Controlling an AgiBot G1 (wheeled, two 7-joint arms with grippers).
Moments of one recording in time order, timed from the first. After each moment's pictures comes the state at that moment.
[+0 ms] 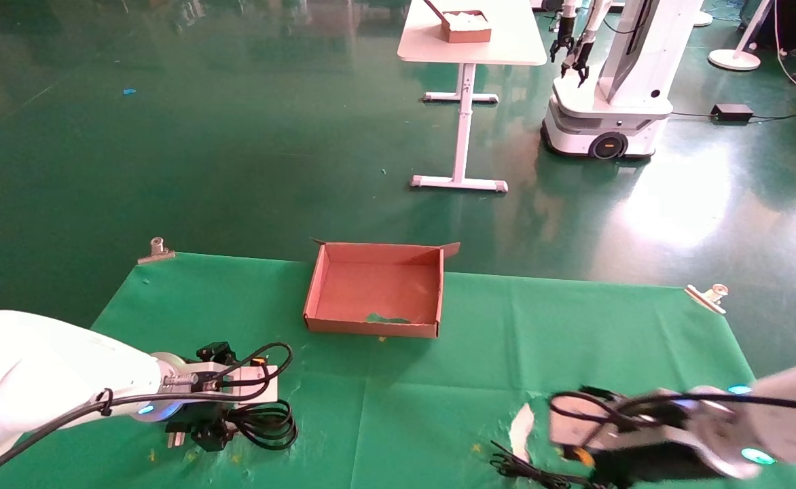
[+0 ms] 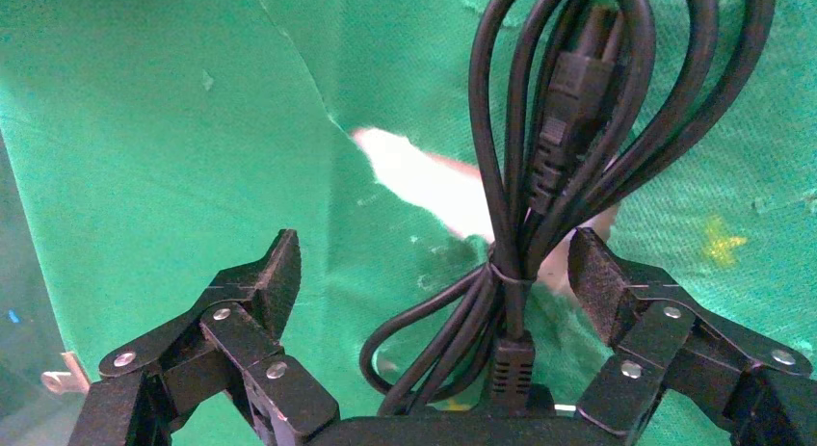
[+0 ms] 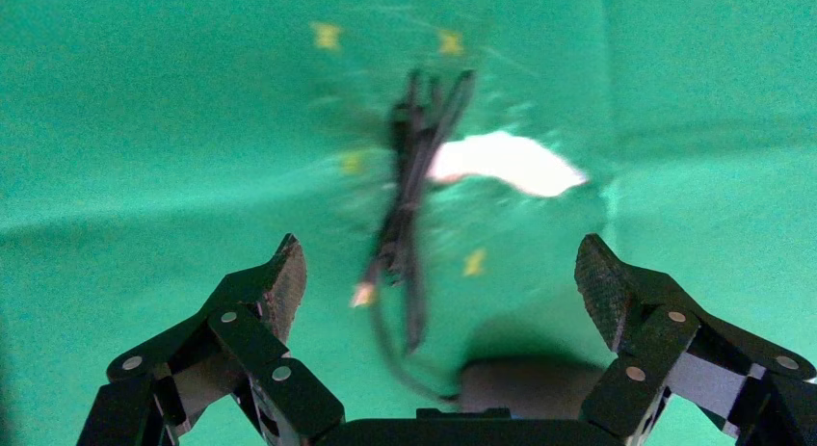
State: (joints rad) left arm -1.44 1.09 0.88 -1.03 2.40 1.18 -0.49; right arm 1.37 -0.84 -0.70 1.28 -1.87 -1.40 0.48
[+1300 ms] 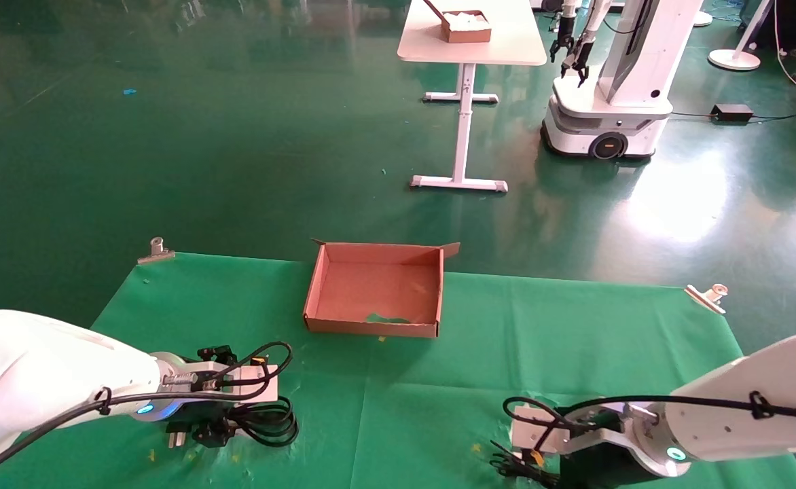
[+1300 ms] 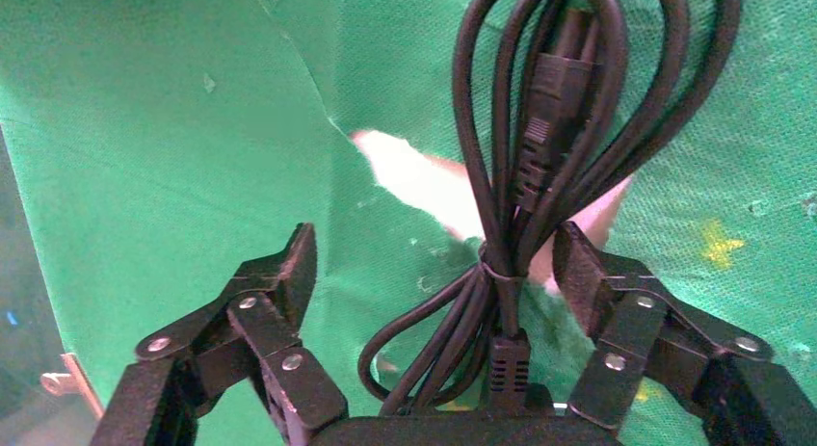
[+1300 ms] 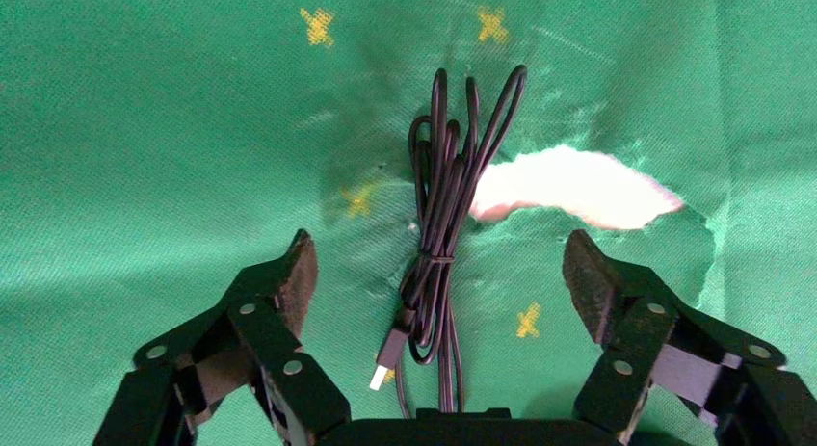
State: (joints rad) left arm -1.44 1.09 0.88 -1.03 2.40 1.18 -0.49; right arm 1.38 -1.00 -0.78 1.08 -2.01 -1.35 0.48
